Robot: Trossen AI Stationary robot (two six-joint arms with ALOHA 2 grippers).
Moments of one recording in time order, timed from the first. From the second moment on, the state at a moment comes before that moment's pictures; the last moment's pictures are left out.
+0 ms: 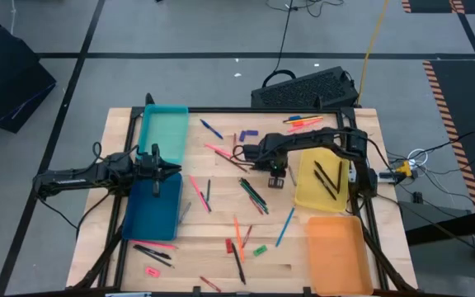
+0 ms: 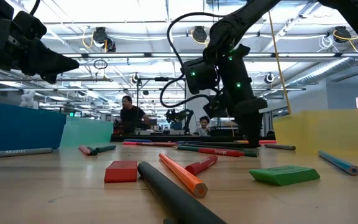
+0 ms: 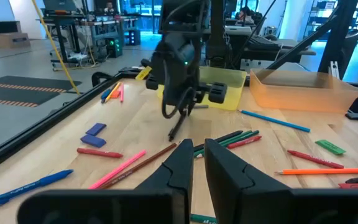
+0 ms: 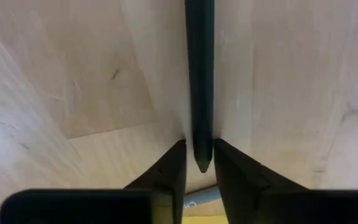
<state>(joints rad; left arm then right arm) 0.11 0.05 0.05 -0.10 0.00 -0.03 -0.22 2.05 1.37 -1.15 0.06 -0.02</state>
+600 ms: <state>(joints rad) 0.11 0.05 0.05 -0.10 0.00 -0.03 -0.24 2.03 1.38 -0.90 0.05 -0.12</state>
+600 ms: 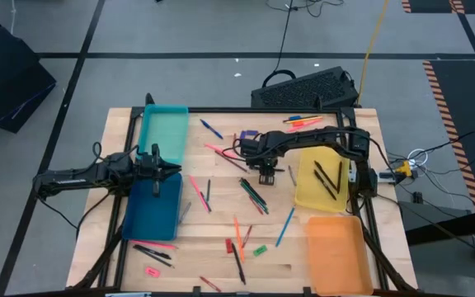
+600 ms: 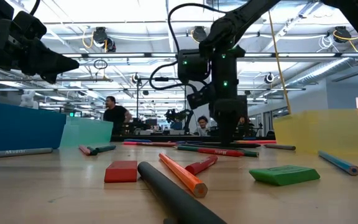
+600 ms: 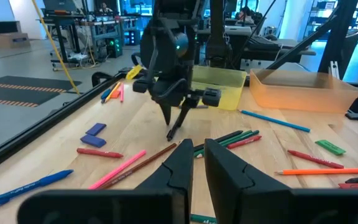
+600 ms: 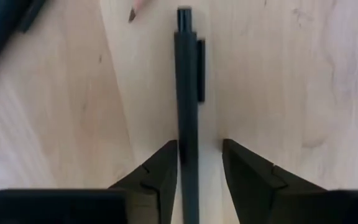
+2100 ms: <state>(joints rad) 0.11 0.05 0.05 -0.10 0.00 -0.03 -0.17 1.28 1.19 -1.16 0.16 0.54</state>
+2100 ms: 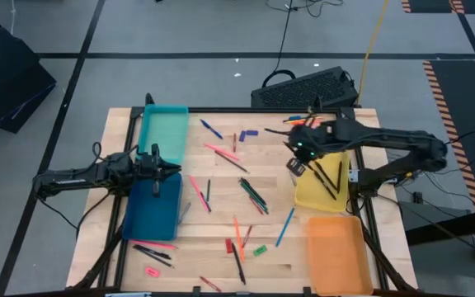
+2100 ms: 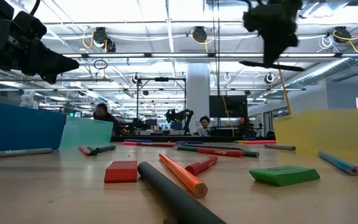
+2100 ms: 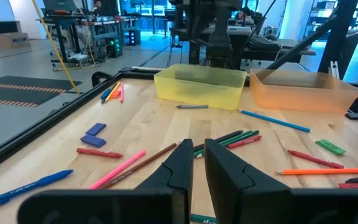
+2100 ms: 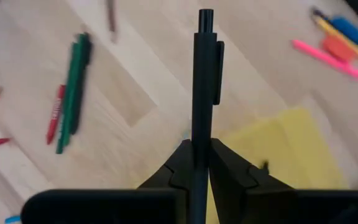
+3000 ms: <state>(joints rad) 0.11 0.05 0.05 -0.10 0.00 -0.03 -0.19 1.12 0.69 -1.11 0.13 0.83</state>
